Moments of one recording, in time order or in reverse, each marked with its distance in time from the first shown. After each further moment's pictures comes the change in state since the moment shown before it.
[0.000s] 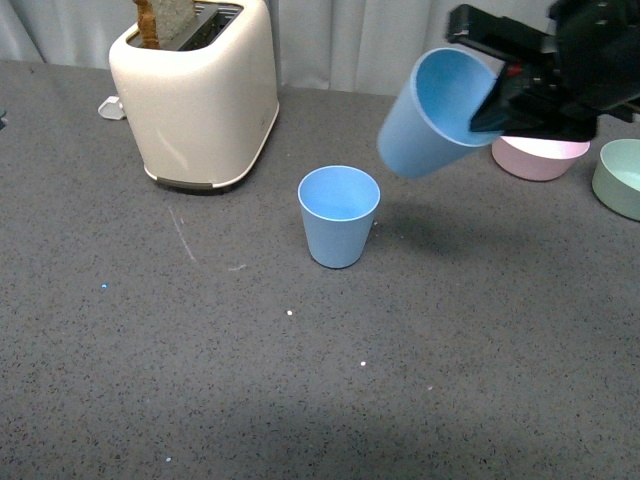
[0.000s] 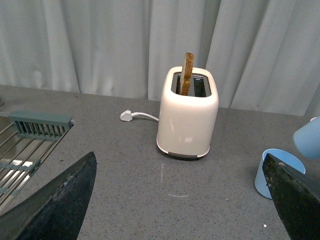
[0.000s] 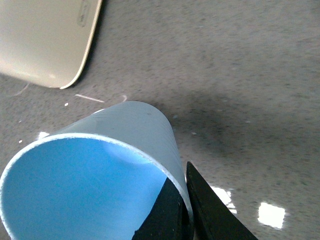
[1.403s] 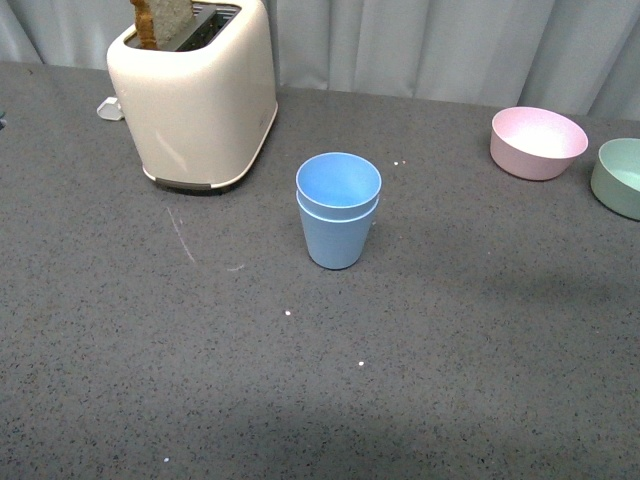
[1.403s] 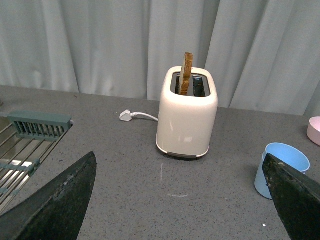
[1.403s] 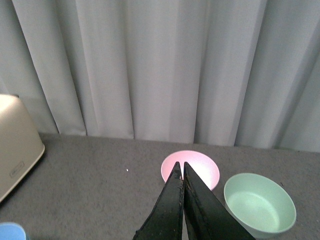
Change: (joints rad) left arm 0.000 0.000 0.000 0.000 0.000 0.000; right arm -0.105 -0.400 -0.783 1.220 0.401 -0.327
